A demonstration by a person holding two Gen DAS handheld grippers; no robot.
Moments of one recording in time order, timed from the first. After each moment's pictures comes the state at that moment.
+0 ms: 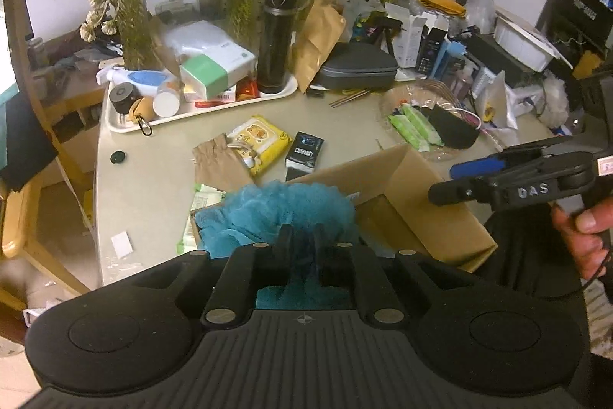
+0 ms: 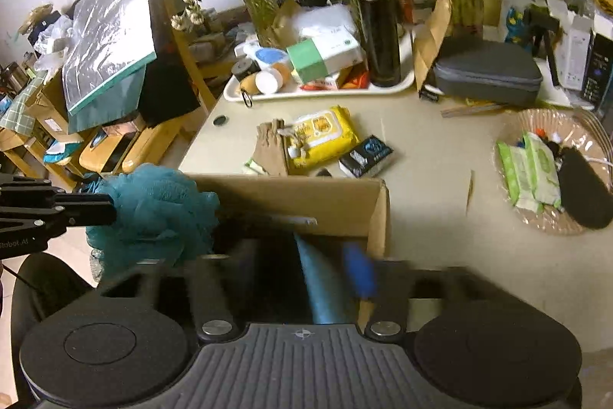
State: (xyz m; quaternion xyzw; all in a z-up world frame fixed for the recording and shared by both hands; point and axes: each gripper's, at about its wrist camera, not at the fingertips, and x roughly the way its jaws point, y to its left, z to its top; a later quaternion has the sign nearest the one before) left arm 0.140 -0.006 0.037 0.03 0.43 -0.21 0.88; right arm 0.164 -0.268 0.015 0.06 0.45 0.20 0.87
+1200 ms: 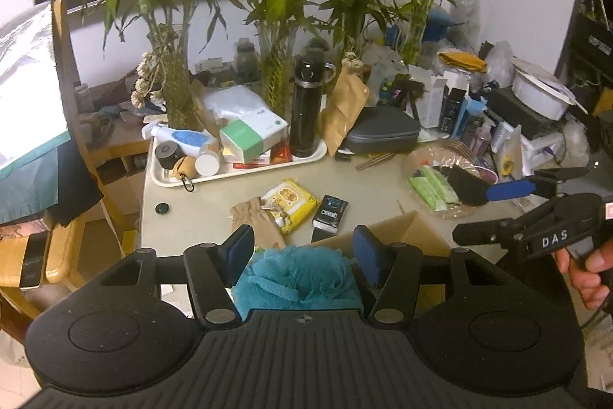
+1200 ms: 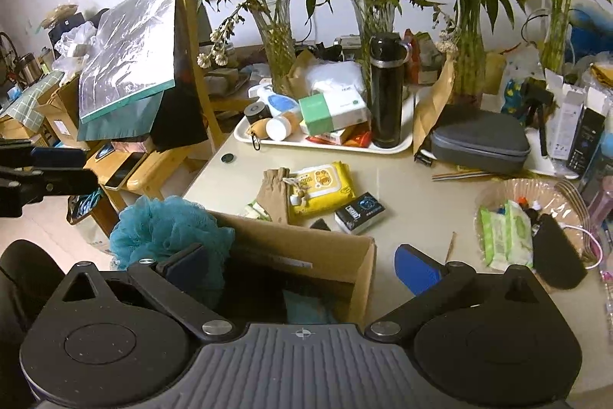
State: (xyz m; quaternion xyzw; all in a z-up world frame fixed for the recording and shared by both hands) left arm 0.112 -0.010 0.095 0.03 0.35 -0.15 0.92; right arm 0.147 -0.273 0.061 0.01 0.38 0.21 0.90
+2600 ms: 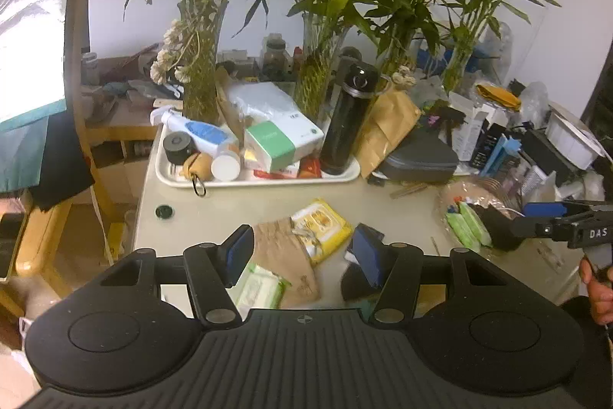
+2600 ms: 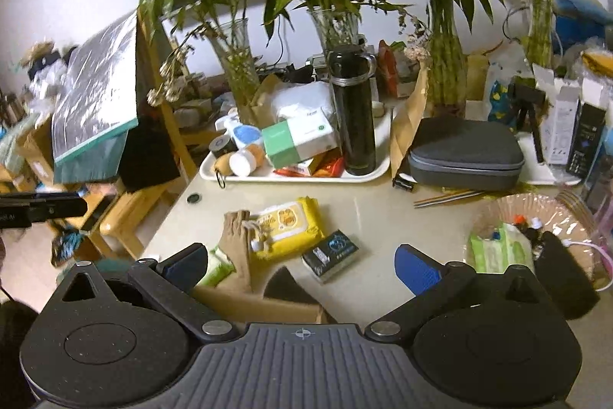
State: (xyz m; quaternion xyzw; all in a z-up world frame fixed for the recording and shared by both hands) left arm 0.197 0.036 0.045 -0.05 0.34 -0.14 0.93; right arm 0.225 -0.301 0.030 0.06 0.36 0.19 0.91
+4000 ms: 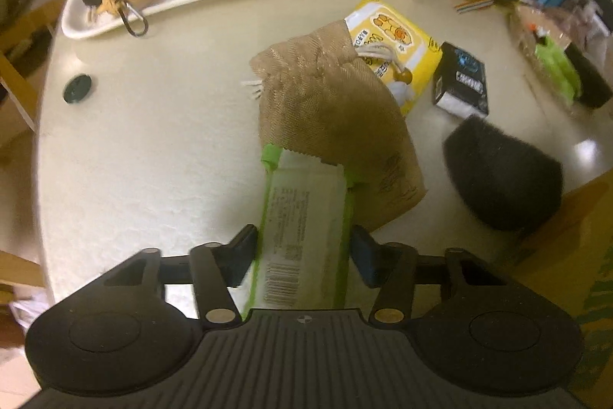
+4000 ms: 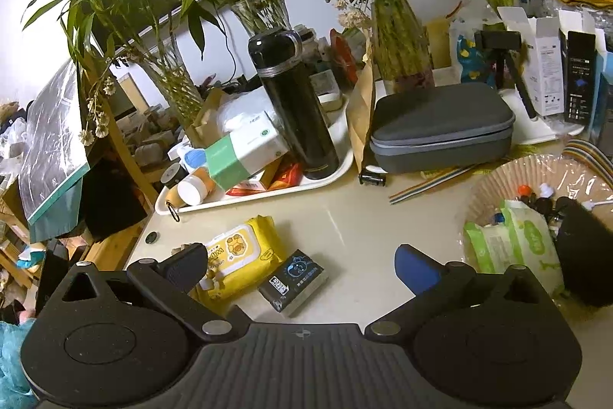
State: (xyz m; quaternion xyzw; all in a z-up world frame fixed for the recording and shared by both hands) left arm 0.318 0.029 -0.146 0.06 0.56 -0.19 0.80; right arm 0.289 -0.335 -0.043 0.15 0.35 0.14 0.91
